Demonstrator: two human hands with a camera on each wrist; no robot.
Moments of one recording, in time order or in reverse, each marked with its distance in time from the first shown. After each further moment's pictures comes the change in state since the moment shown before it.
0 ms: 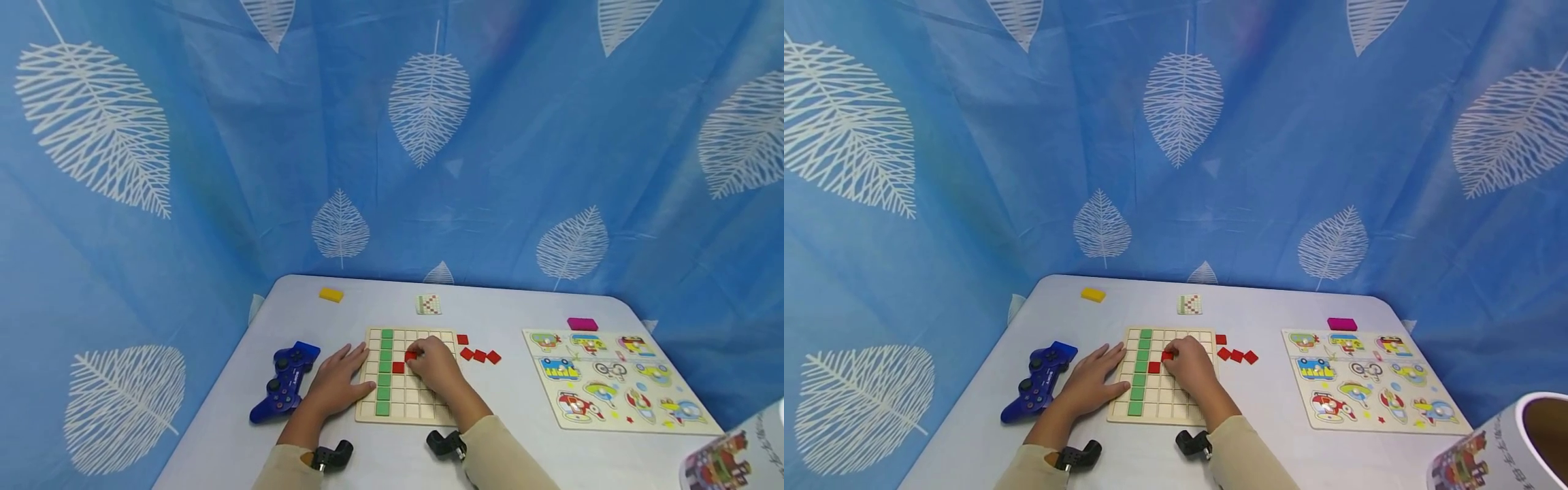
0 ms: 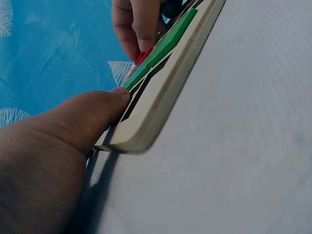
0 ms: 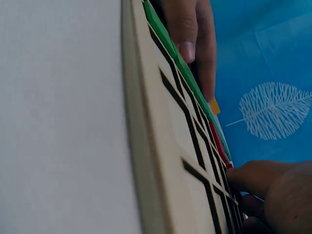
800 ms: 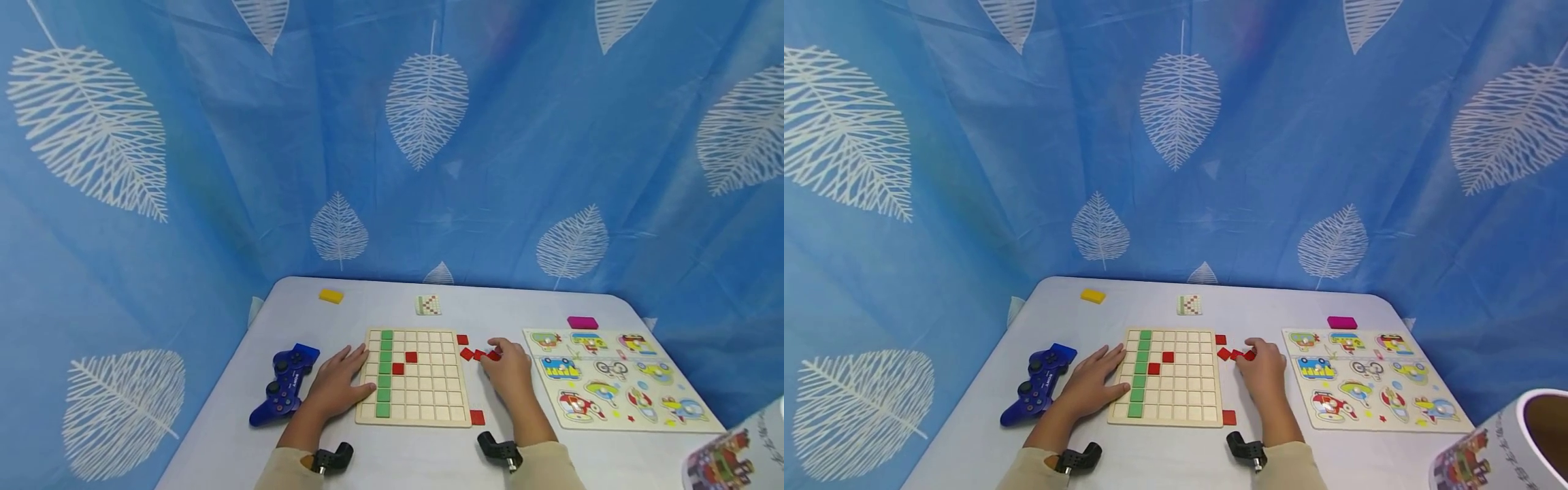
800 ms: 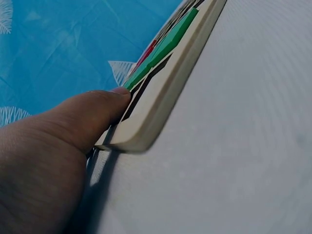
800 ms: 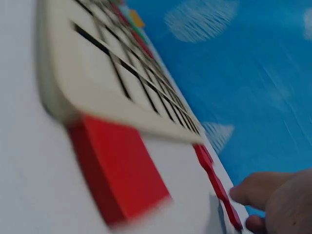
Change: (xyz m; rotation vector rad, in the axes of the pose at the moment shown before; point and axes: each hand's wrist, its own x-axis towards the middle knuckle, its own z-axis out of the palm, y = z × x) left_hand 0.002 -0.001 0.001 -0.005 0.002 -0.007; right_hand -0.032 0.083 -0.072 -0.012 0.329 0.296
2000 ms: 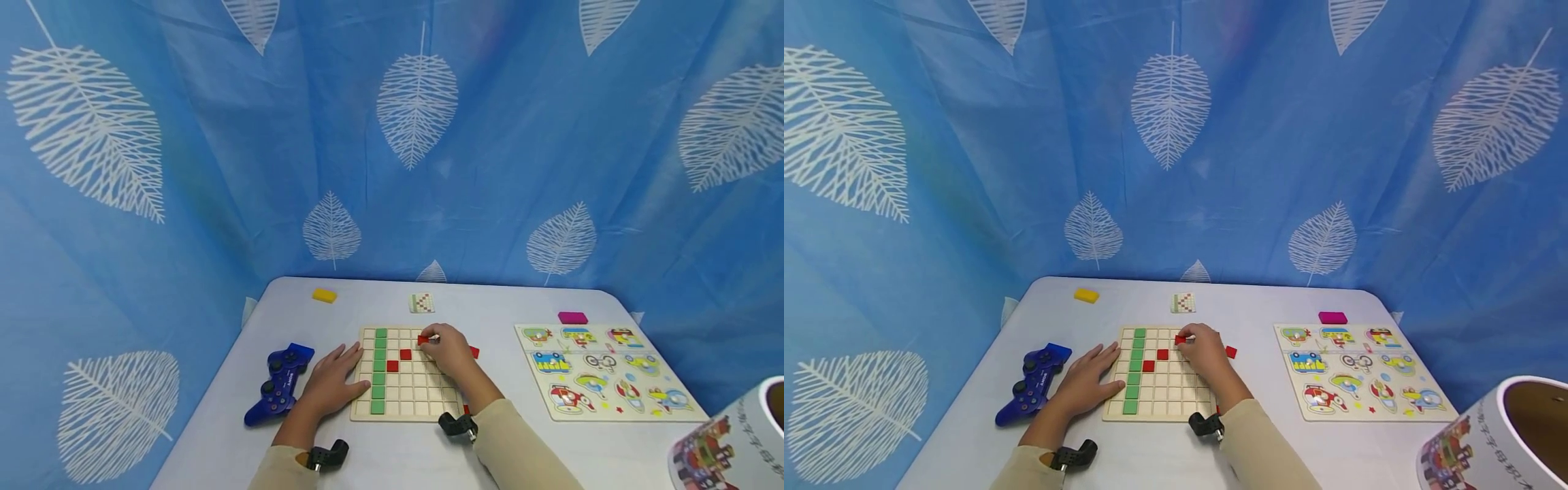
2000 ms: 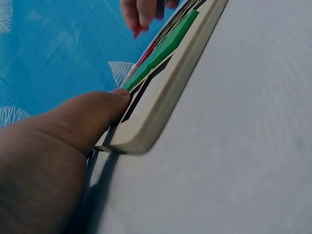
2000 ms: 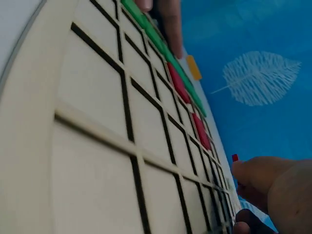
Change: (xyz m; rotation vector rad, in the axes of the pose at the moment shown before) left_hand -0.001 0.000 0.001 0.009 -0.001 0.007; right_hand 0.007 -0.067 0.043 0.106 -0.269 -0.189
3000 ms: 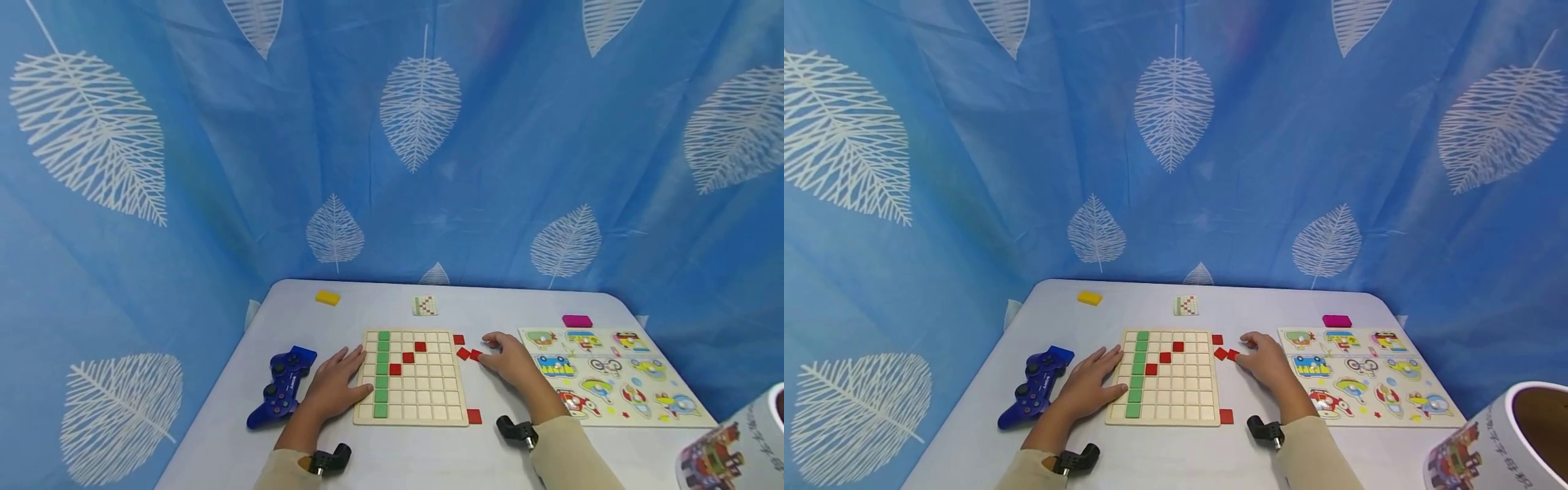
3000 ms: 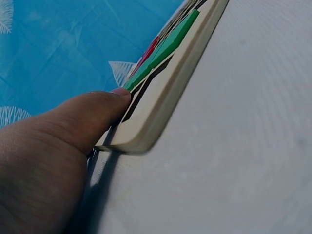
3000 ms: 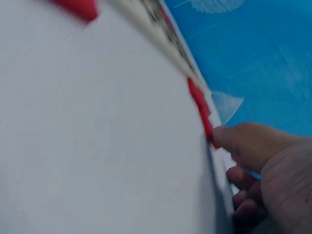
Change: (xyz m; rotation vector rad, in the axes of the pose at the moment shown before) left_hand 0.002 -0.003 -0.002 -0.017 -0.002 0.001; right_hand -0.005 0.084 -0.075 -0.113 0.011 0.110
